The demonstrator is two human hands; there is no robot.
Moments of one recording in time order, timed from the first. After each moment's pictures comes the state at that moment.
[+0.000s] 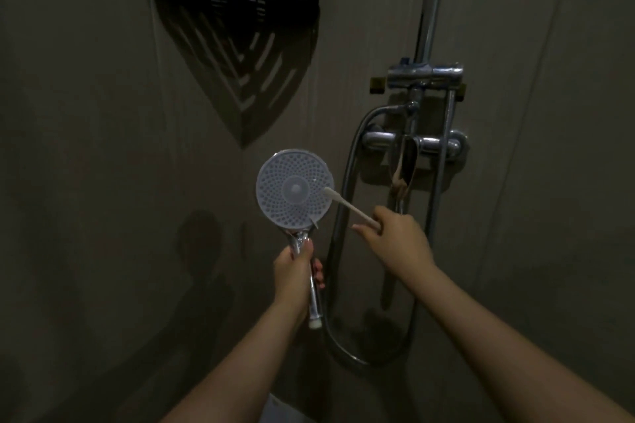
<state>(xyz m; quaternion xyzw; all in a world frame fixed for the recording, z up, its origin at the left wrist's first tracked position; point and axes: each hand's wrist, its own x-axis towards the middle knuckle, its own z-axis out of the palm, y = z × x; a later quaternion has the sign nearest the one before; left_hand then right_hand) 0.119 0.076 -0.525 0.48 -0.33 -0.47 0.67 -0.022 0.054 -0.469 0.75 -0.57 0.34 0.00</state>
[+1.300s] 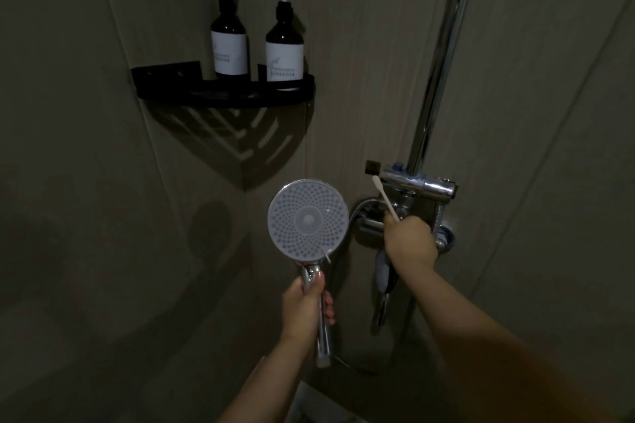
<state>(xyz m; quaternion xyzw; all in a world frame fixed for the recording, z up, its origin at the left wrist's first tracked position) 0.107 0.071 -0.354 0.53 -0.28 -0.52 0.60 -0.029 -0.029 -0.296 0.52 -0.76 0.35 -0.17</state>
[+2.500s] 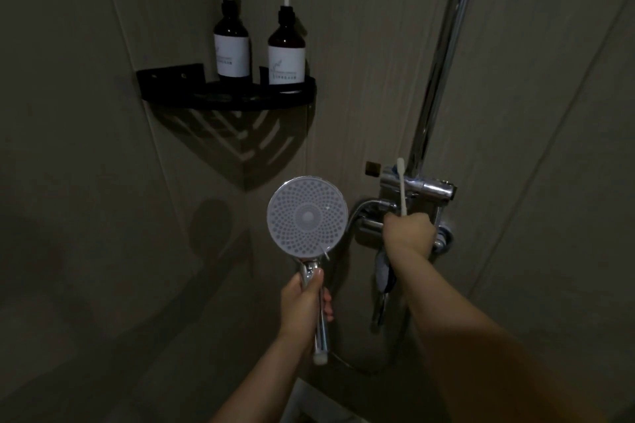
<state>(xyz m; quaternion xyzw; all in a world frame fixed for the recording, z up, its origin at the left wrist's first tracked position) 0.112 0.072 -0.350 0.53 -0.29 -0.52 0.61 -0.017 -0.022 -0.275 0.40 -0.75 0.46 -0.25</state>
